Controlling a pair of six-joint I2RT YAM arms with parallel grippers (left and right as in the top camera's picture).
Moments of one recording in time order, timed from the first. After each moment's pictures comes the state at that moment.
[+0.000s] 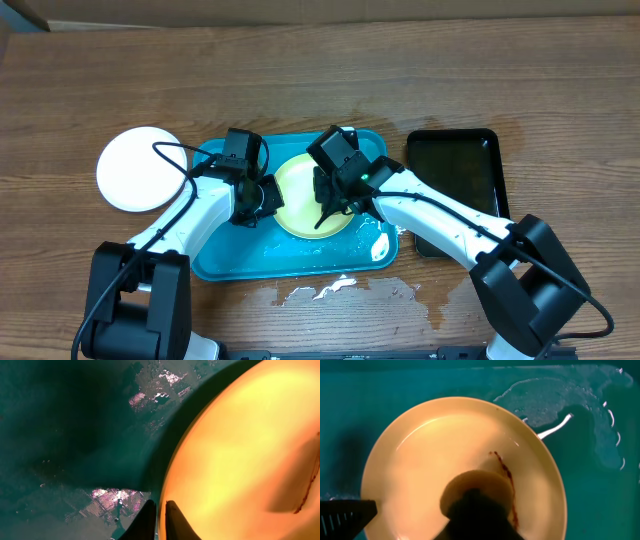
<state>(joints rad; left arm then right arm) -0.21 1.67 0.93 -0.60 0.16 -0.55 0.74 1.85 1.26 -0.50 0.09 0.63</state>
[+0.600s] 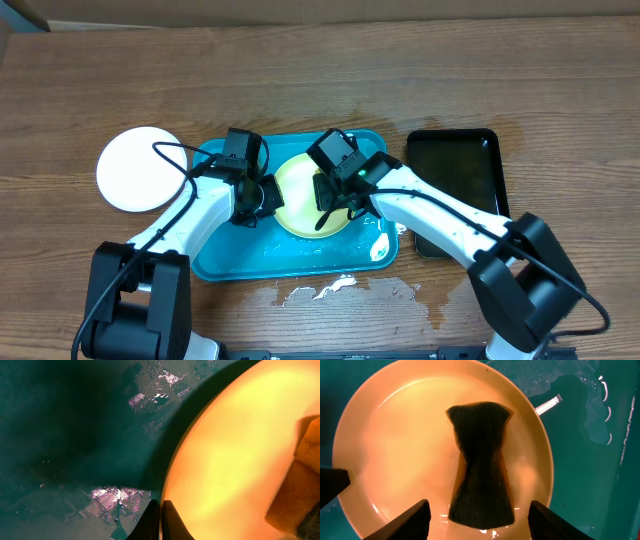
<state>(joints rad) -0.21 1.67 0.93 -0.60 0.17 -0.56 0.74 1.88 1.30 -0.64 0.07 0.56</state>
